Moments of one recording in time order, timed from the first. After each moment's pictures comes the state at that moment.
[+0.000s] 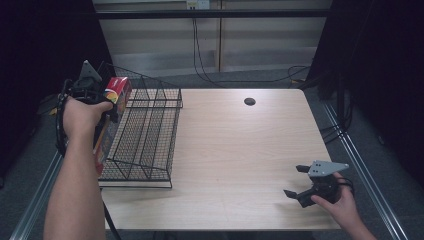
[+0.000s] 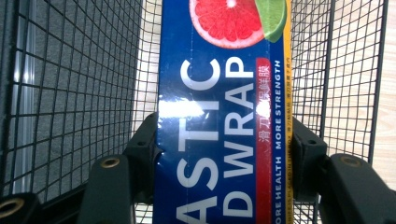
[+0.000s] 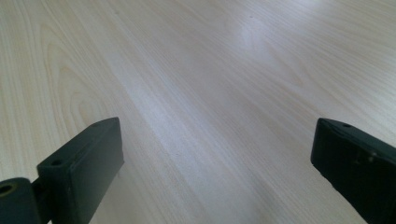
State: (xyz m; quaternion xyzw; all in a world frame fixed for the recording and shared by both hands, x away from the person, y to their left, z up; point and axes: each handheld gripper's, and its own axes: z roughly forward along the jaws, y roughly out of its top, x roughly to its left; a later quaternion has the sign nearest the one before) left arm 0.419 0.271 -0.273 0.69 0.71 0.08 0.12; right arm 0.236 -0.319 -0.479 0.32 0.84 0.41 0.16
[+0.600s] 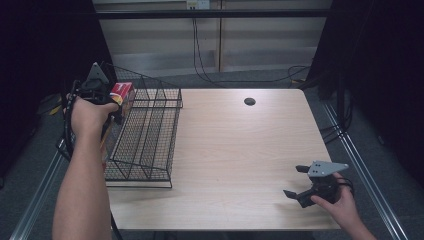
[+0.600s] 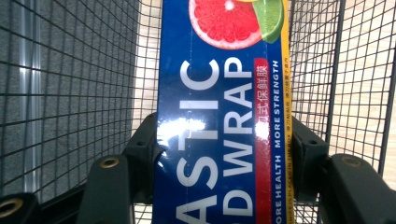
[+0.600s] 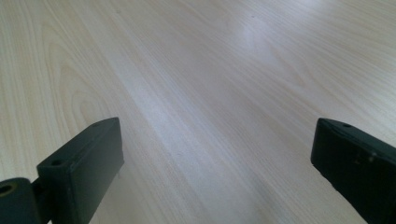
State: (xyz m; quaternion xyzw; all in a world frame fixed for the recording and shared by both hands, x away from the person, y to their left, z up) left arm 0.428 0.262 -0.283 0.70 0.70 0.08 0.10; right arm 0.236 -0.318 -0.479 0.32 0.84 0.41 0.16
